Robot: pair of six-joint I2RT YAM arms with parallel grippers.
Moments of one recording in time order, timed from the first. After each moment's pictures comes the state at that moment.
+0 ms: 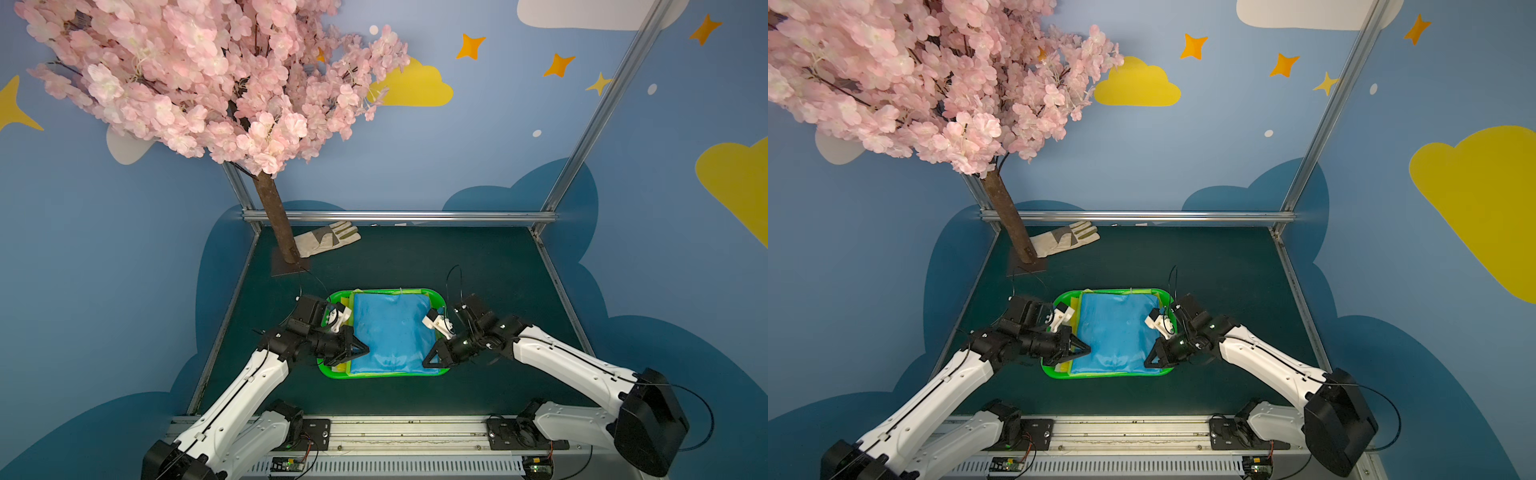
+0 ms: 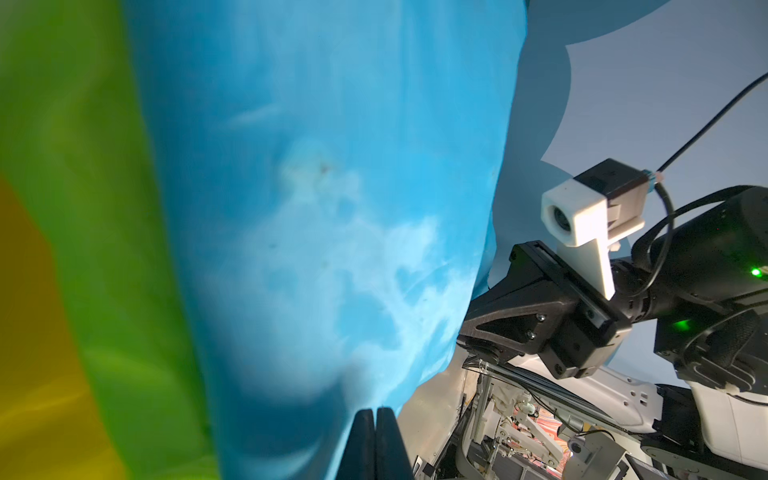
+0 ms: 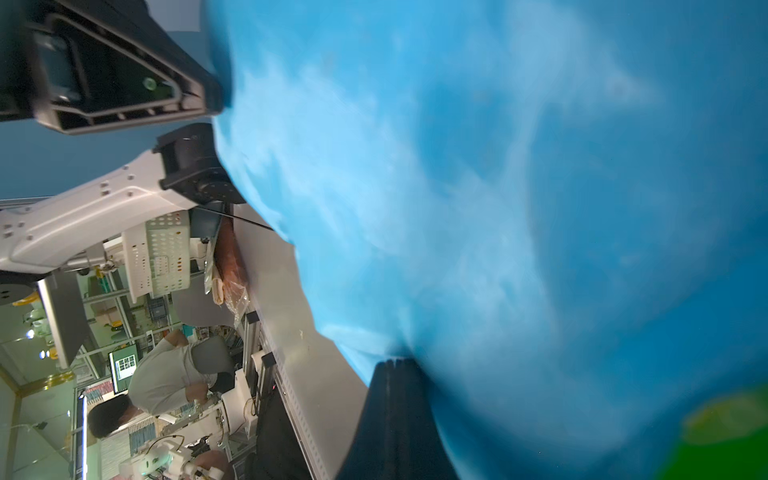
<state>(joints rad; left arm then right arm) -0.37 0.93 0.66 -0.71 0.75 -0.75 0.75 1.22 0.76 -0.63 -0.73 0.46</state>
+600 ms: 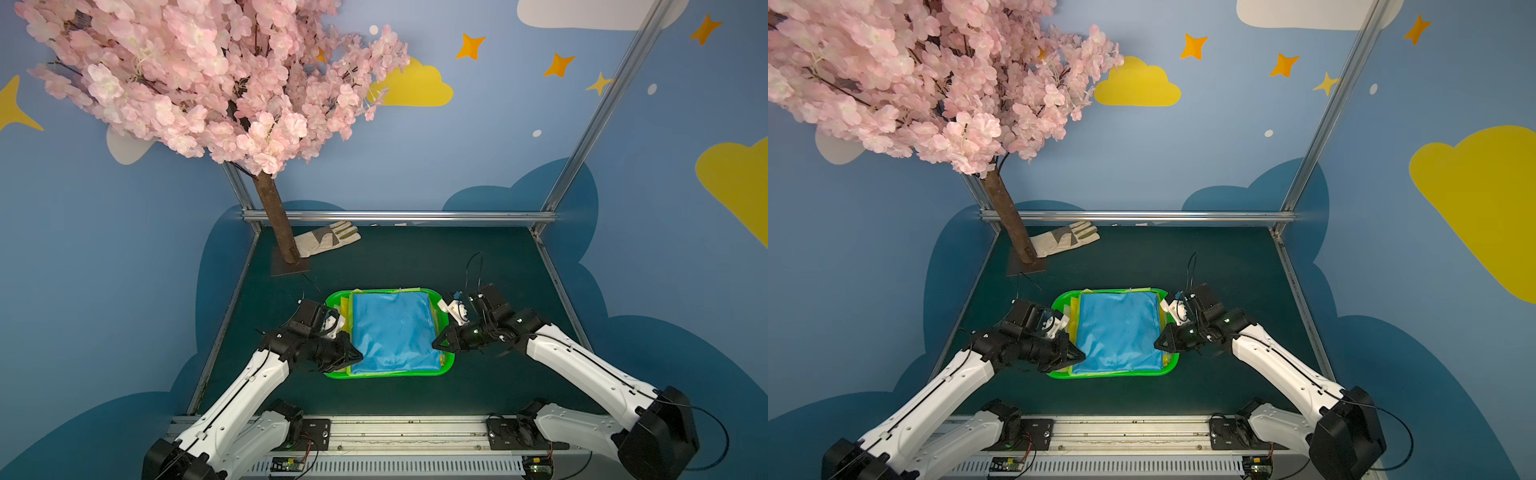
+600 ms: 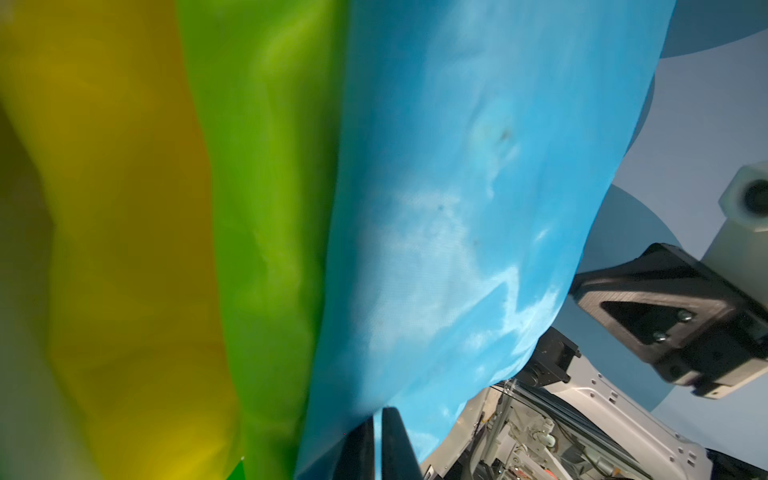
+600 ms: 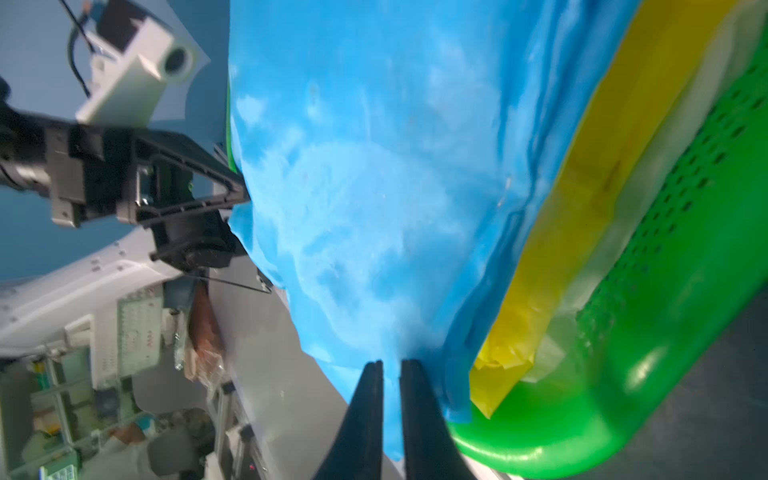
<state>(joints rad) -0.37 0.93 0.66 -0.81 0.64 -0.75 0.63 1.15 0.85 -0.69 -0.60 0.49</state>
